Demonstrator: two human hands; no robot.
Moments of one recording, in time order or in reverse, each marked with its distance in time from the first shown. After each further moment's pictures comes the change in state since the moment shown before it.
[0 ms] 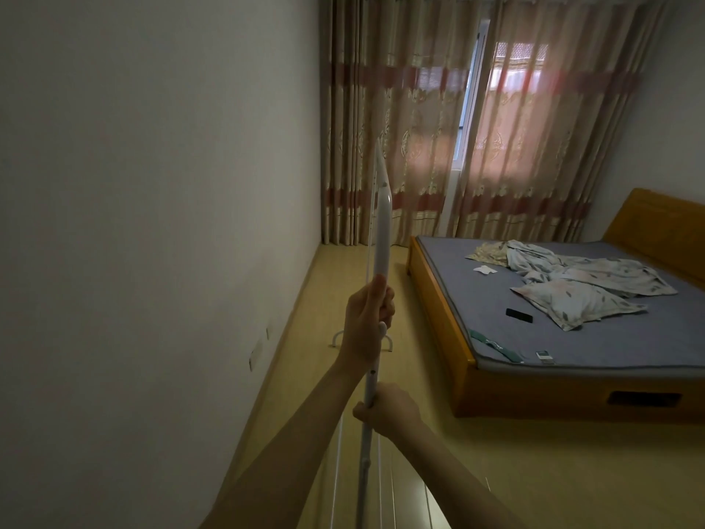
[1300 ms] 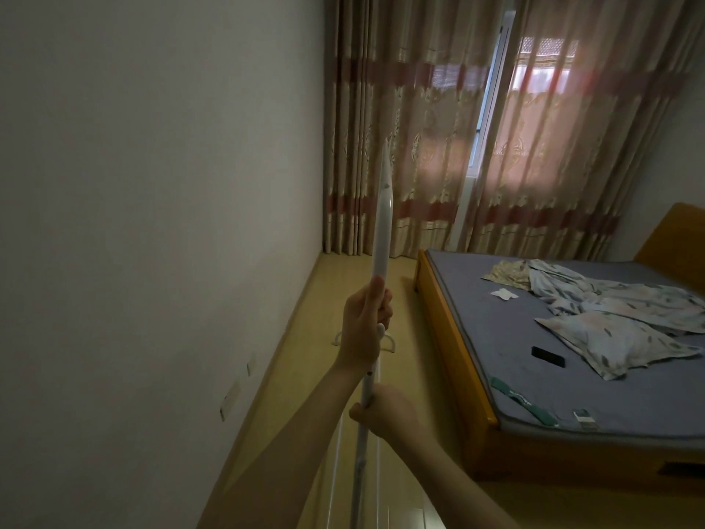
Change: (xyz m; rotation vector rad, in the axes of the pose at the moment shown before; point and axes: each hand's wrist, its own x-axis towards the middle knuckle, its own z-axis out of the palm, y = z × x) left_hand 0.274 -0.149 -0.033 0.031 0.070 0.015; right_hand 0.300 0.031 -0.069 -0.022 -0.029 0.033
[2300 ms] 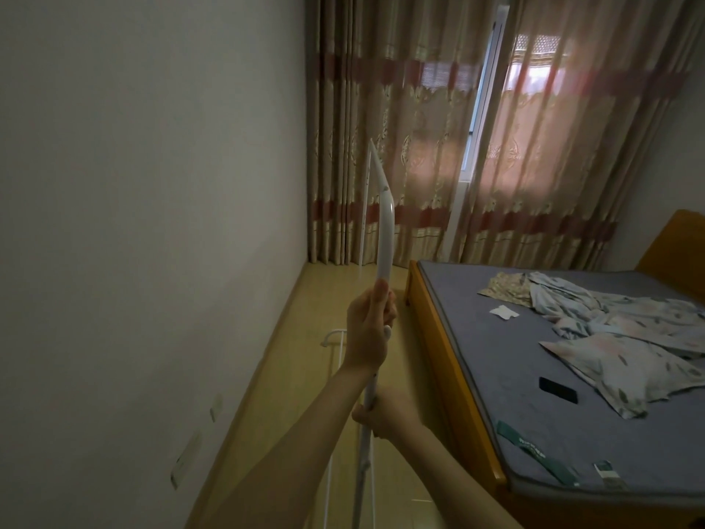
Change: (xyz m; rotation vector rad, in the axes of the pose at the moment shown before) left_hand 0.209 -0.116 0.022 0.013 0.019 0.059; right_hand 0.235 0.046 -0.074 0.038 -0.033 0.036
